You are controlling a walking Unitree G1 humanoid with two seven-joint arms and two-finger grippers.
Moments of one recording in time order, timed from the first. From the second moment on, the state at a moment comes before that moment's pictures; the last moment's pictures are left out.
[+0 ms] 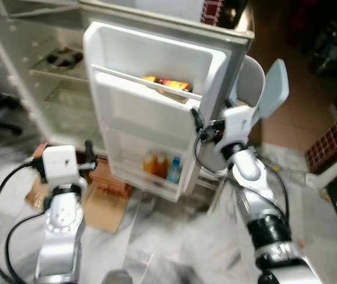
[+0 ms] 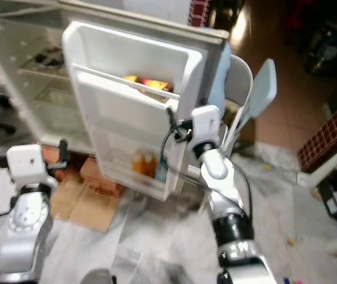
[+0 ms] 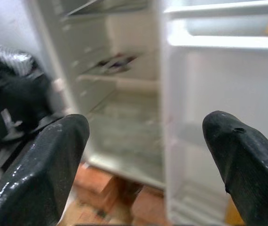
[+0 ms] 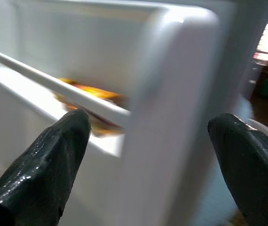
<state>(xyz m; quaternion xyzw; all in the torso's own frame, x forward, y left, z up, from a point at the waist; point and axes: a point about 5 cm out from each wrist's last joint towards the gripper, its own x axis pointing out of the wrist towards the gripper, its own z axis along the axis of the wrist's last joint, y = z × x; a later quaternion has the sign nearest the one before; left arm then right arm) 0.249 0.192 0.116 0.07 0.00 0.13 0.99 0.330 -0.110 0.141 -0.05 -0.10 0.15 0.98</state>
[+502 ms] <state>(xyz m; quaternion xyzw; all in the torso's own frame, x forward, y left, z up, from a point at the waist) 0.221 0.203 0.089 0.07 0.10 0.16 0.98 0.315 -0.157 0.097 -0.11 0.00 0.13 0.98</state>
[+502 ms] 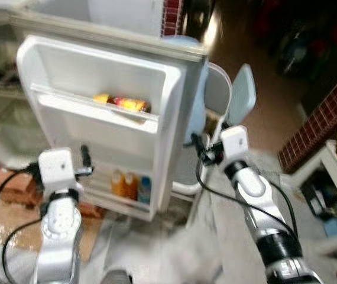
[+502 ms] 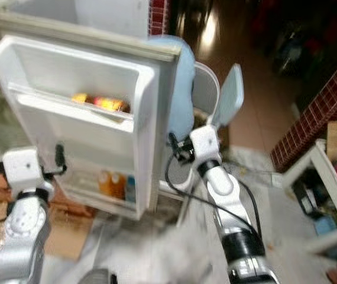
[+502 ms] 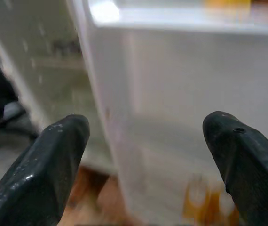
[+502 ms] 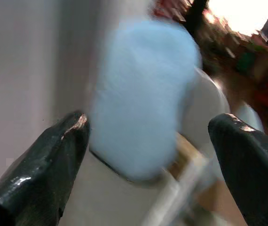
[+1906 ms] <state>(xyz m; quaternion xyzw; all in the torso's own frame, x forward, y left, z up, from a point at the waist) 0.146 0.255 -0.029 0.02 0.40 0.19 0.89 0.345 -0.135 0.081 -0.28 0.16 0.39 0.86</state>
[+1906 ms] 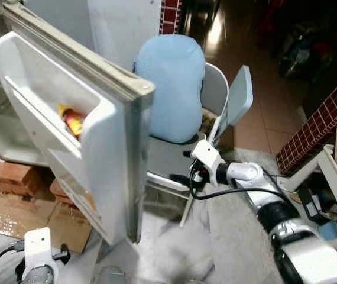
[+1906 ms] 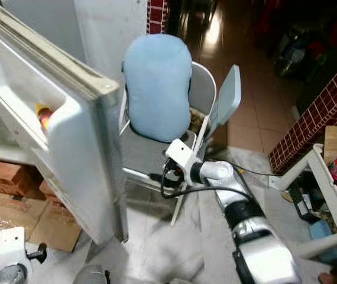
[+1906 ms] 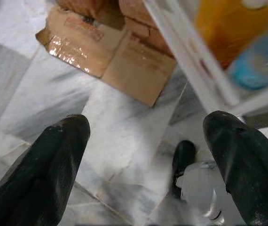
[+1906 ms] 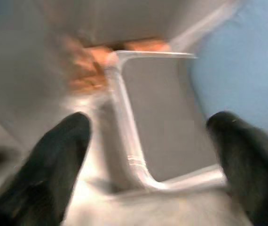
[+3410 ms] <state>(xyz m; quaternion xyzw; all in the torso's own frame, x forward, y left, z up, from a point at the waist) 0.137 0.276 -0.047 -0.01 0.45 0.25 0.86 0.317 -0.004 0.137 -0.03 0.08 0.43 0.90</state>
